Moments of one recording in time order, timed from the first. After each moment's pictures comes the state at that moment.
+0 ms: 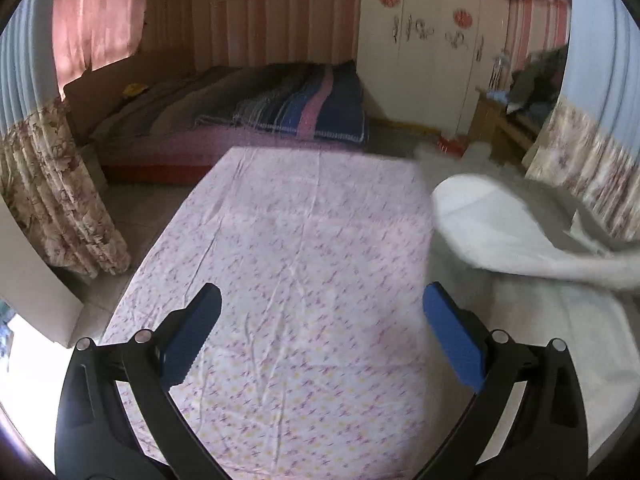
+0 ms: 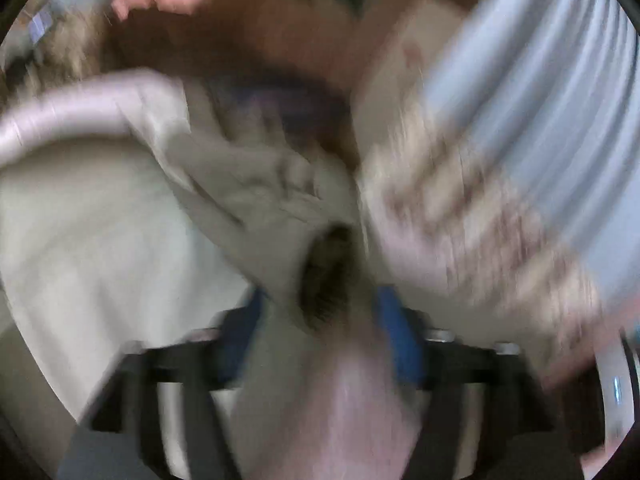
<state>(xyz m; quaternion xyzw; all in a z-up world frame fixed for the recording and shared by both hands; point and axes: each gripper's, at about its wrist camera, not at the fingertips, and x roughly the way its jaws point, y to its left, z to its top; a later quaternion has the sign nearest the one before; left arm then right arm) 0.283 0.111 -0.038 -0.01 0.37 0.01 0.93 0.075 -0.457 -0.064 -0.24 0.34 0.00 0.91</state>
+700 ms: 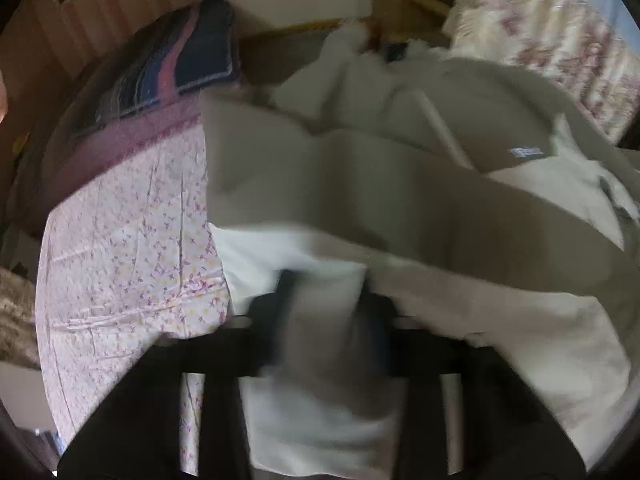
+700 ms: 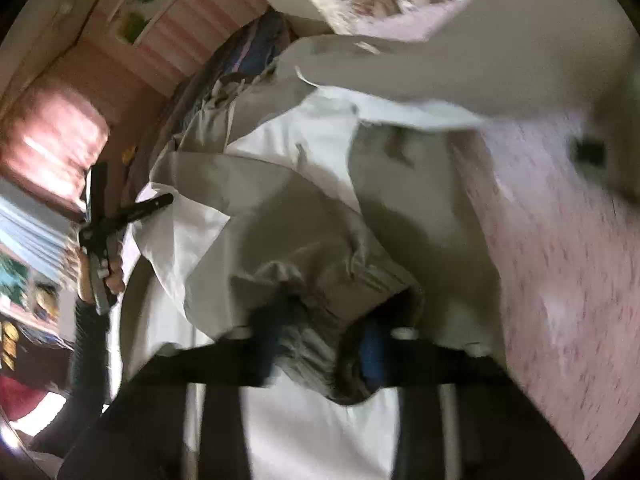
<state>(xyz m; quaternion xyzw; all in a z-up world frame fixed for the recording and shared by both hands) 0.458 -0.090 -0.097 0.13 0.51 -0.15 0.84 0.148 -0.482 -0.108 0.26 0.48 0.05 0.83</state>
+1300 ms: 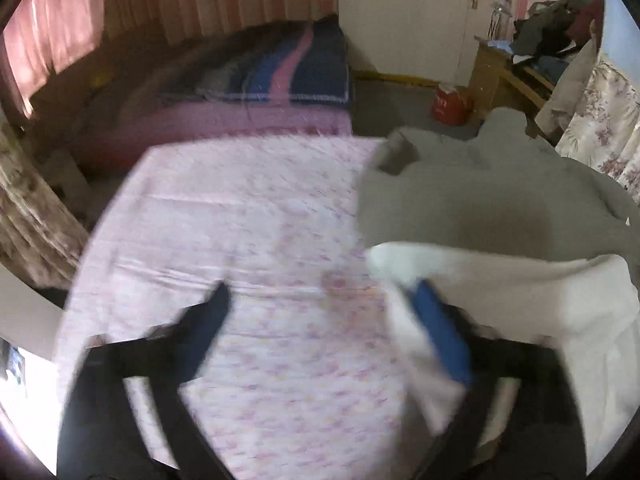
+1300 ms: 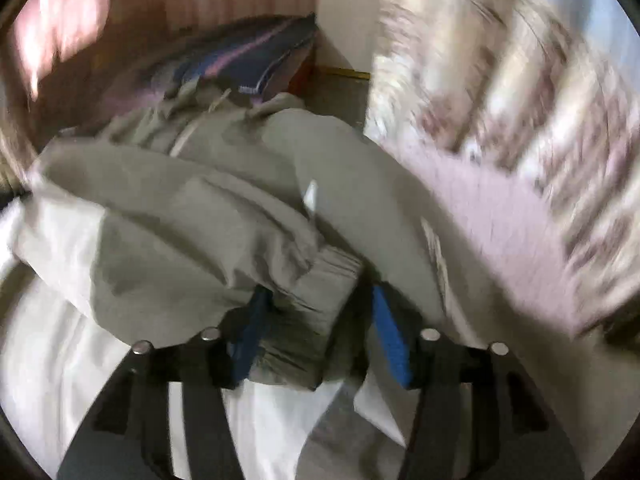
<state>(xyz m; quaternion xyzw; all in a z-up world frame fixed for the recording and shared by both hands) 0.433 0.051 -0.084 0.03 0.43 -0.01 0.90 0.292 -0.470 -0.089 0.03 0.45 0.01 0.89</state>
